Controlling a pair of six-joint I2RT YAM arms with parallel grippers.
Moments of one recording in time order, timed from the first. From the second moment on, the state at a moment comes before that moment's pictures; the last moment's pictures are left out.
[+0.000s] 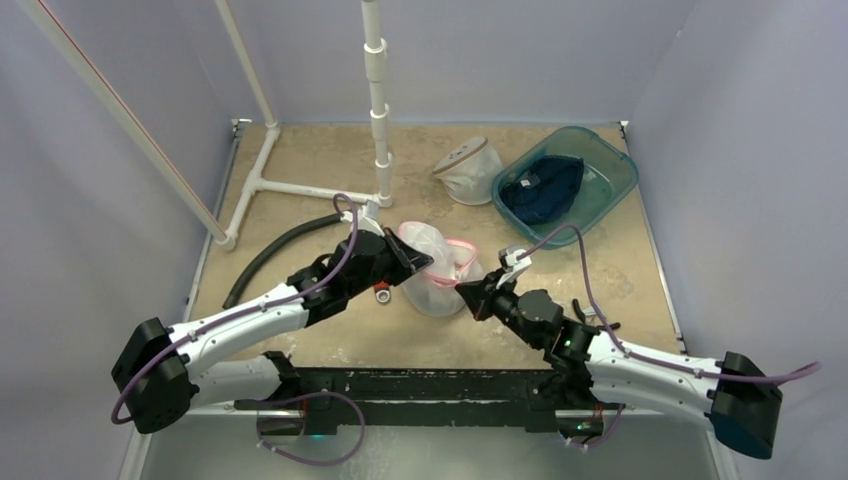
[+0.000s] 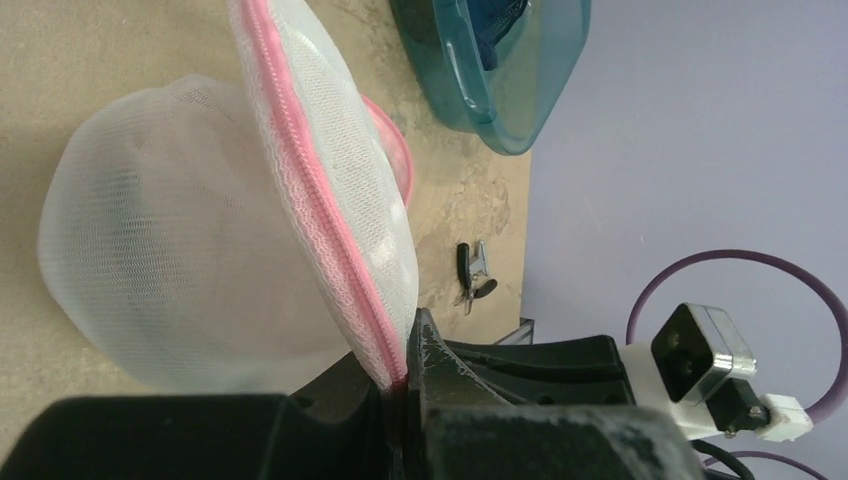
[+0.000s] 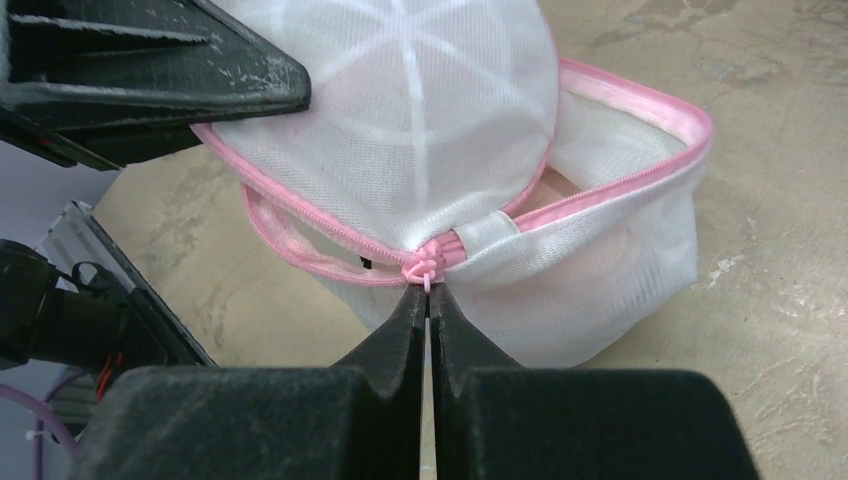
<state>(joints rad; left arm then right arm) -0.86 1.13 0.71 -0.01 -0.12 -1.23 1.02 0.79 0.23 0.36 0.29 0.52</state>
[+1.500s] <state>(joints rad) -0.86 1.00 0.59 -0.07 -0.42 -1.00 1.02 0.53 0.37 -0.04 0.27 0.65</state>
